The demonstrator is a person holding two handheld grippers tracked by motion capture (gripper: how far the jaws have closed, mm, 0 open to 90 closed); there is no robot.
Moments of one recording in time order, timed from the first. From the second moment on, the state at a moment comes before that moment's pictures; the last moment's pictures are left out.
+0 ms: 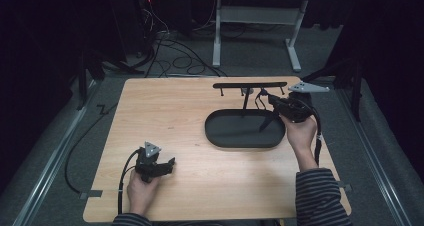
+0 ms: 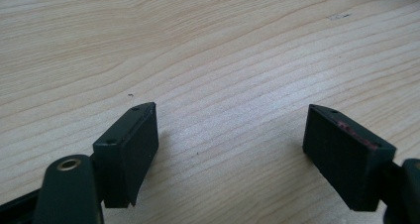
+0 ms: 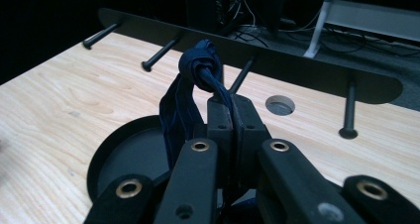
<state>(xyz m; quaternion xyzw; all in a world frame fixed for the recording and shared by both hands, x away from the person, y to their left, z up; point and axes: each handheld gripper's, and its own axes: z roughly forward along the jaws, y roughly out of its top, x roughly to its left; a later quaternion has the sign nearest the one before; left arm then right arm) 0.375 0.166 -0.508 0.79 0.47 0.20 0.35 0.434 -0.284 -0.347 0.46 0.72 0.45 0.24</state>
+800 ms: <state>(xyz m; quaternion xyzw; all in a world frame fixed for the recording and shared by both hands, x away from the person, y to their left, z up) 0.375 0.166 -0.508 0.79 0.47 0.20 0.35 0.468 -0.286 -0.362 0.50 0.72 0.41 0.25</state>
